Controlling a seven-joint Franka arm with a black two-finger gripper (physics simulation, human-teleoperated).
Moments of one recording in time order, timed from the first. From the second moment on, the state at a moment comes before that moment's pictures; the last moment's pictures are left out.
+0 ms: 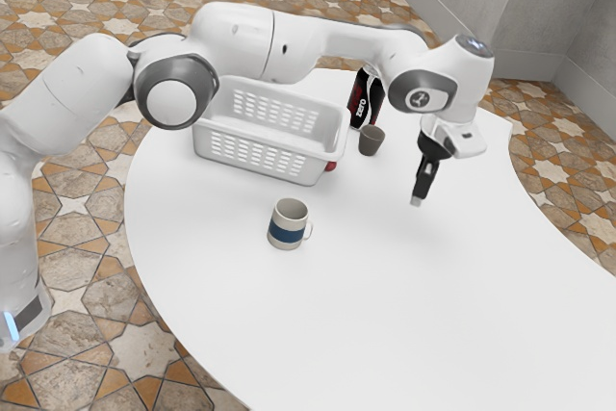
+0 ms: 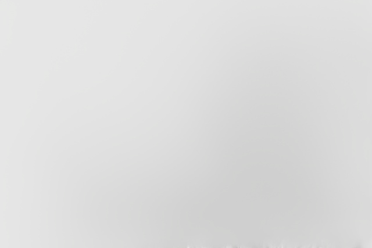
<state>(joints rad) 0.11 0.68 -0.28 -1.01 0.24 1.76 0.47</state>
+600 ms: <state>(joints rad) 0.12 0.69 -0.26 -1.00 0.24 1.50 0.49</state>
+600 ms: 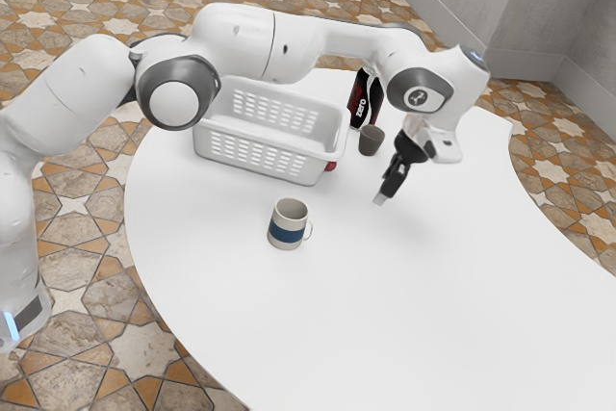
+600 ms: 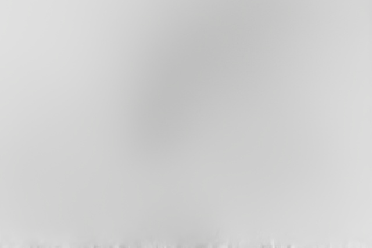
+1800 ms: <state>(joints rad) 0.15 0.70 -0.26 -1.00 0.24 1.41 0.49</state>
